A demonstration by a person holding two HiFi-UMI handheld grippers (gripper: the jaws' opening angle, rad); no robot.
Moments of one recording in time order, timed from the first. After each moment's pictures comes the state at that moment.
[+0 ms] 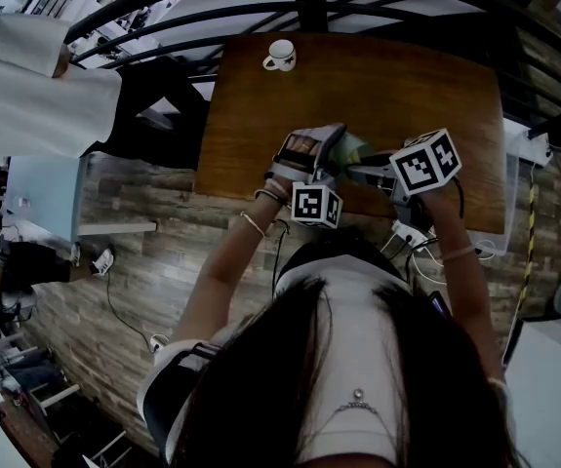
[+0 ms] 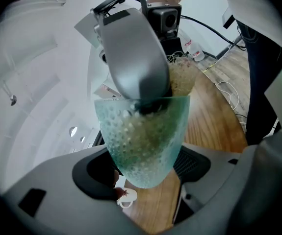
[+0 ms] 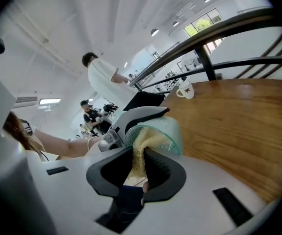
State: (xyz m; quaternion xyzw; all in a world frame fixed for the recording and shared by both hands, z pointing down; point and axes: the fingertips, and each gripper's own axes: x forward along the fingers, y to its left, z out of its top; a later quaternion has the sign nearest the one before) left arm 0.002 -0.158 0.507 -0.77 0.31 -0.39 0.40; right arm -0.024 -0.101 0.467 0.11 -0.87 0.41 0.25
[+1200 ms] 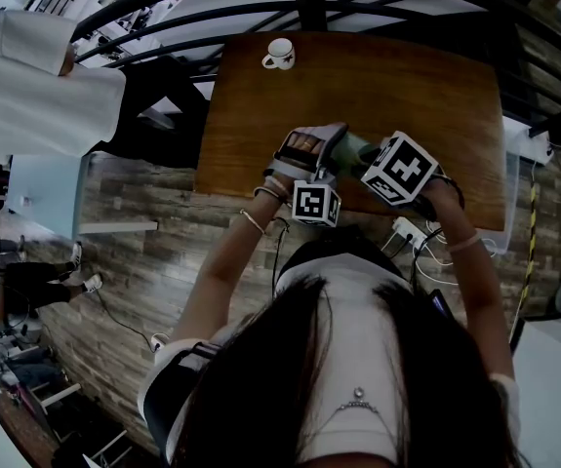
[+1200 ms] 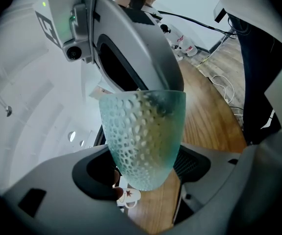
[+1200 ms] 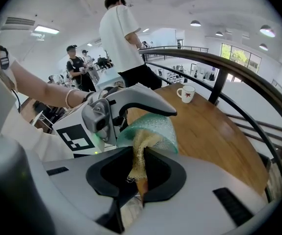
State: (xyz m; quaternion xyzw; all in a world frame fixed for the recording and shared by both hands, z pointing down) left arm 0.006 -0.155 0.510 -0.75 0.29 -0.41 0.42; right arm -0.007 -0.100 0.491 0.12 -0.85 0.16 0.49
